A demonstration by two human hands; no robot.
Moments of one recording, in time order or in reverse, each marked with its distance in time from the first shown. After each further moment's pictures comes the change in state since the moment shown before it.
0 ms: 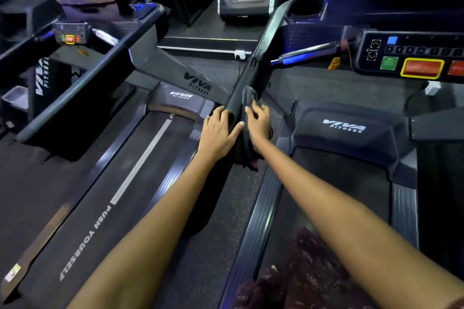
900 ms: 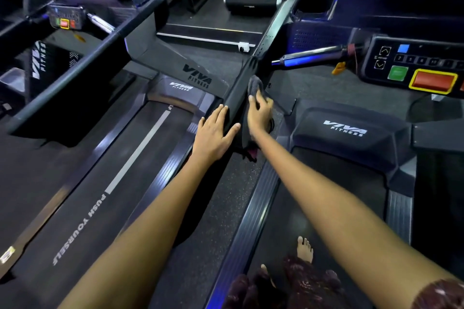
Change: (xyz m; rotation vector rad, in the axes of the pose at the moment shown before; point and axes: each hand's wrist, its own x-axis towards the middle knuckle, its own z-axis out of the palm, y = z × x) left_hand 0.015 -0.003 0.016 -0.037 -0.015 -0.046; right_hand 0.048 0.000 0.001 0.006 0.058 0.010
